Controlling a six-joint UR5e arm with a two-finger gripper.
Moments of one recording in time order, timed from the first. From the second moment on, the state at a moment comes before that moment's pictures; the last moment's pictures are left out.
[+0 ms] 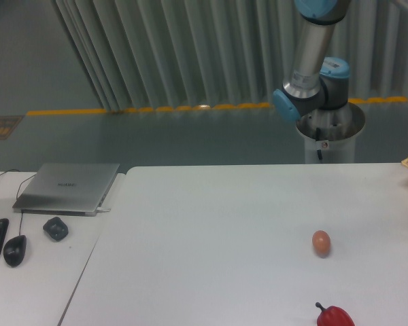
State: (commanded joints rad) arm 2.84 -1.91 -1.60 -1.43 1.85 1.93
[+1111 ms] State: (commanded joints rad) arm 2.86 -1.93 -1.63 -1.41 1.85 1.92
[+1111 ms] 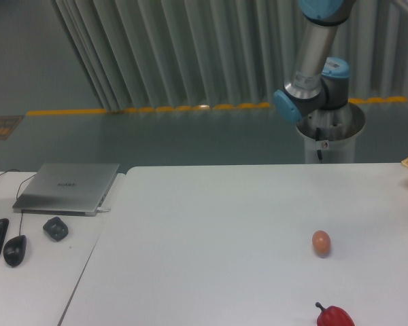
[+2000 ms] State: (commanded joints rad) arm 2.86 -1.90 -1.46 -1.61 1.83 1.93
